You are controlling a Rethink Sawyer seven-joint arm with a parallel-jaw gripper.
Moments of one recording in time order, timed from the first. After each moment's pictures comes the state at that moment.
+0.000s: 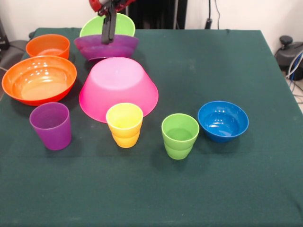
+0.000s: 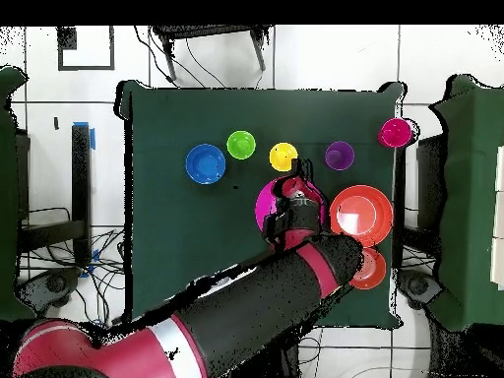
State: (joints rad) arm 0.21 -0.14 -1.01 1.51 -0.55 -0.91 3.90
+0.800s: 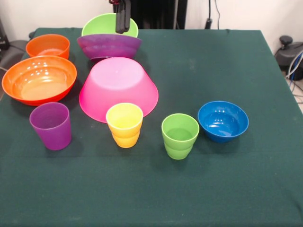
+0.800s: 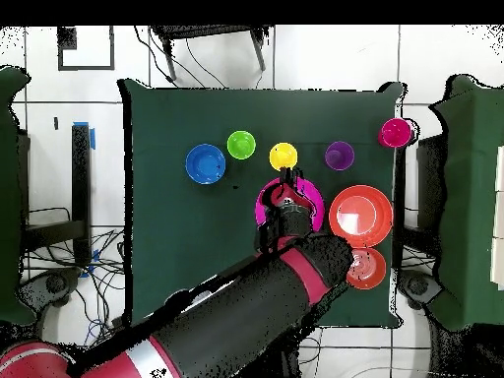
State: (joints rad) arm 0.25 -0.21 -0.99 1.52 -0.70 -0.87 3.90
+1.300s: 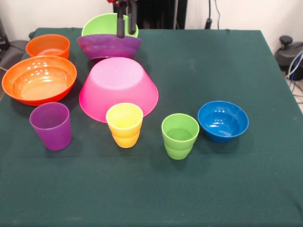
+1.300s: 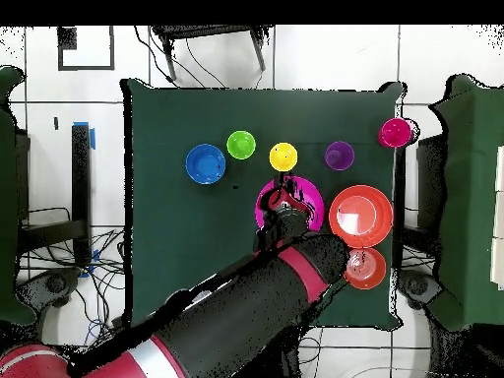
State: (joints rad) arm 0.25 -0.22 -0.95 1.52 -0.76 -0.85 3.90
